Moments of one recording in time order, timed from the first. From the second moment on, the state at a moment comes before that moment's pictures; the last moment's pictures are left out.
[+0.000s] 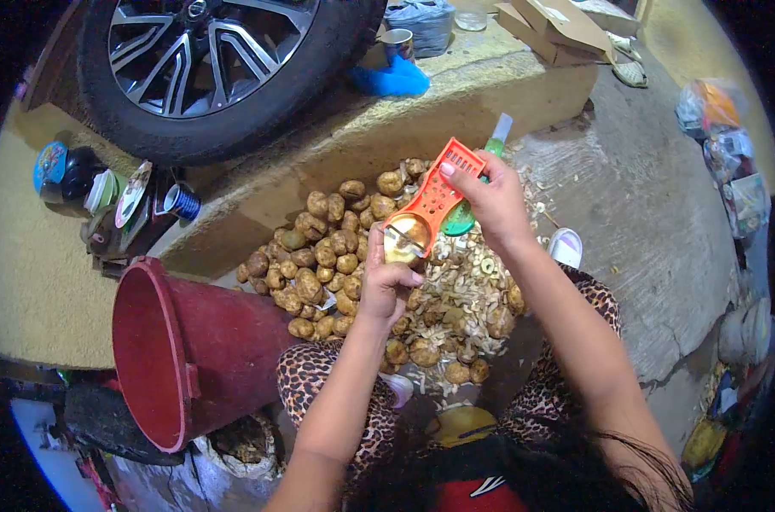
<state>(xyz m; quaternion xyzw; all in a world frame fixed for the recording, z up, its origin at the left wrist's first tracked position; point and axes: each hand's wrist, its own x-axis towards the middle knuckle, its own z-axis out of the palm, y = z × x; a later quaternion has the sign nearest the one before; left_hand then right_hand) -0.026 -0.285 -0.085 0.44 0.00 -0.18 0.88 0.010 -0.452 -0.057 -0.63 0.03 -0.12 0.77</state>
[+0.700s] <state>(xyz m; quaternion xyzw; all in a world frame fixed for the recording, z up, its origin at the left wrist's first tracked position) -0.023 -0.270 -0.098 0.37 0.02 -0.22 0.90 0.022 -0.454 -0.069 -0.60 0.05 -0.20 0.77</state>
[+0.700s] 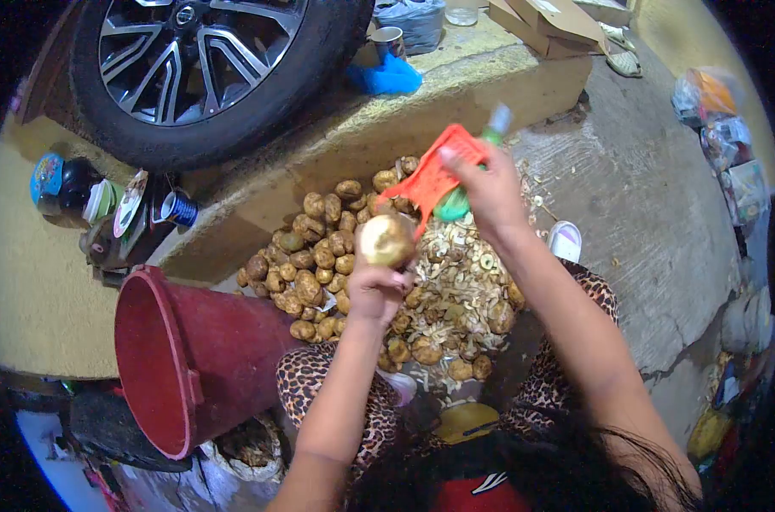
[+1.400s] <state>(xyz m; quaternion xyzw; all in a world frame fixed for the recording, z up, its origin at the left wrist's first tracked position) -0.018 -0.255 -0.082 0.54 0.01 -0.20 0.82 0.022 -0.466 -0.059 -0.55 0.08 -0.08 0.83</state>
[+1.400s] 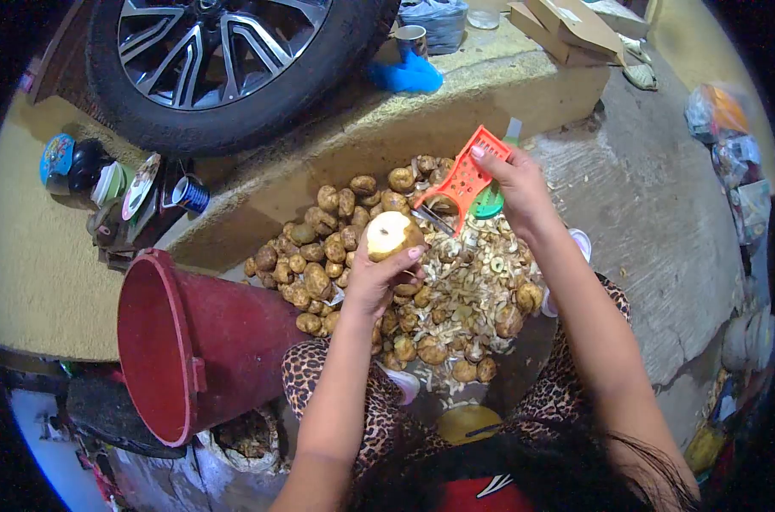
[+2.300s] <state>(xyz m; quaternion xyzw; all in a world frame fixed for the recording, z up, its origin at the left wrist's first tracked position) -0.015 -0.226 -0.096 0.79 -0.10 -0.11 0.60 -0.058 -0.441 -0.068 -0.90 -0.37 0.05 0.22</state>
